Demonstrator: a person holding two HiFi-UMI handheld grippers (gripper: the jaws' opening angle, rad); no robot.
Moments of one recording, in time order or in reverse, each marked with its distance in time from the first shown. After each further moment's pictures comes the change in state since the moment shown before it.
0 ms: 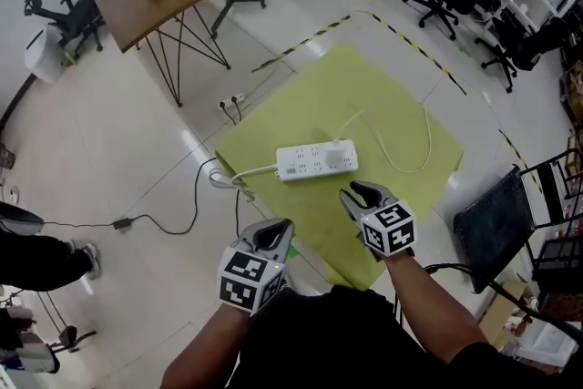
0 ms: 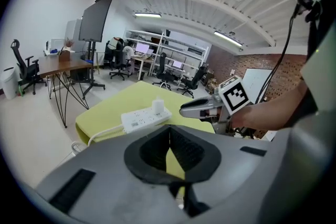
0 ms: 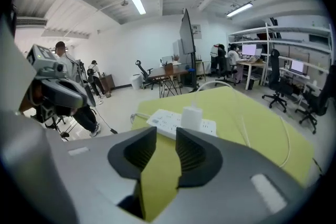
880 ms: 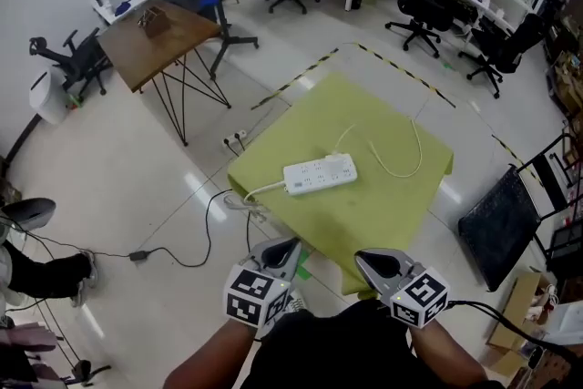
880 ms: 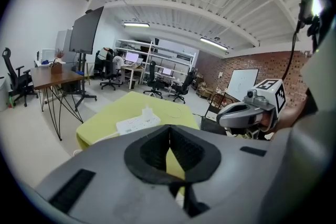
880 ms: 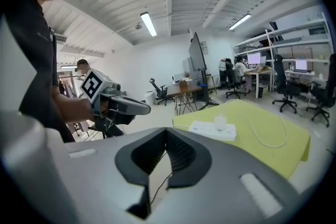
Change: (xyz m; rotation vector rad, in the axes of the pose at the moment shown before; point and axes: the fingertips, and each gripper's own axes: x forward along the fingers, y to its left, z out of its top) left arm -0.064 -0.029 0.007 0.090 -0.091 -0.083; right arm -0.147 0.146 0.004 0.002 -0.196 0.125
